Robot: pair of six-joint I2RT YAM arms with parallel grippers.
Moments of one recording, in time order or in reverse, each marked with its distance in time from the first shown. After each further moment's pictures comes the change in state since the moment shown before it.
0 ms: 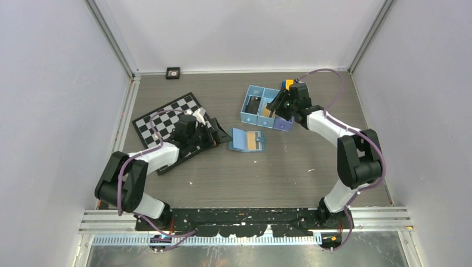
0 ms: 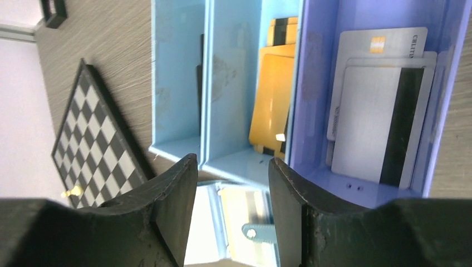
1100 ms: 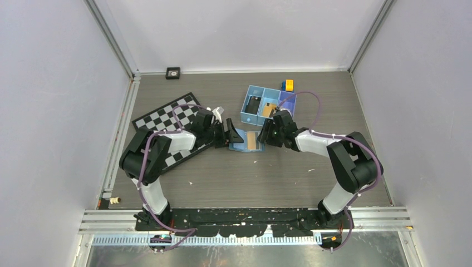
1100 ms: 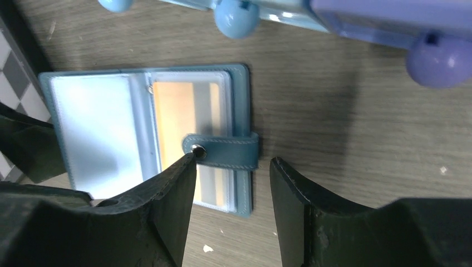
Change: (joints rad) left arm -0.077 0.328 0.207 0.008 0.093 0.052; right arm 0.190 -0.067 -0.312 0.079 0.044 -0.093
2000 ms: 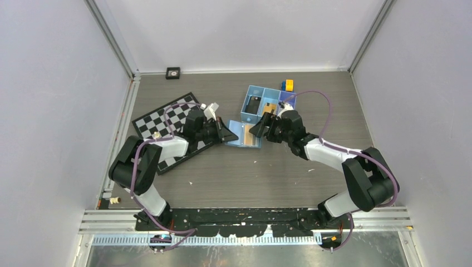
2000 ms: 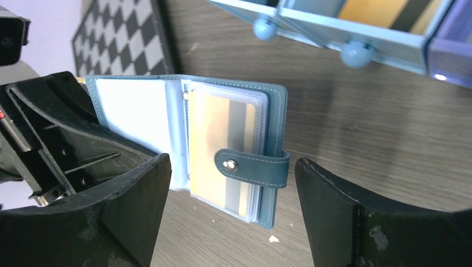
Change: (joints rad) left arm 0.027 -0.101 -0.097 0.179 0.097 -0.027; right arm 0.000 -0.171 -0.107 0.208 -0.126 0.053
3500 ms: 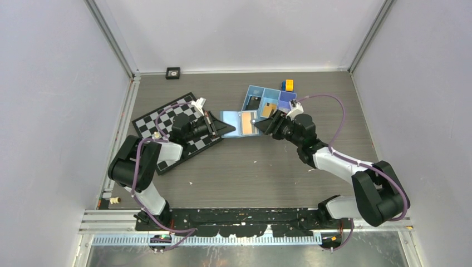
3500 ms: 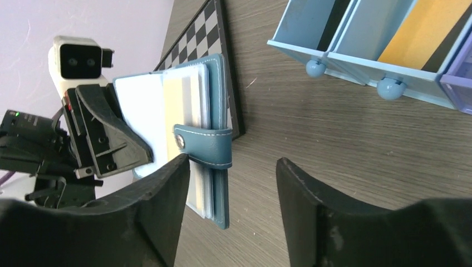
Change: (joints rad) left arm 0.103 0.003 -0.142 0.636 0.196 -0.408; right arm -0.057 -0.151 -0.125 0.256 -0.081 0.108
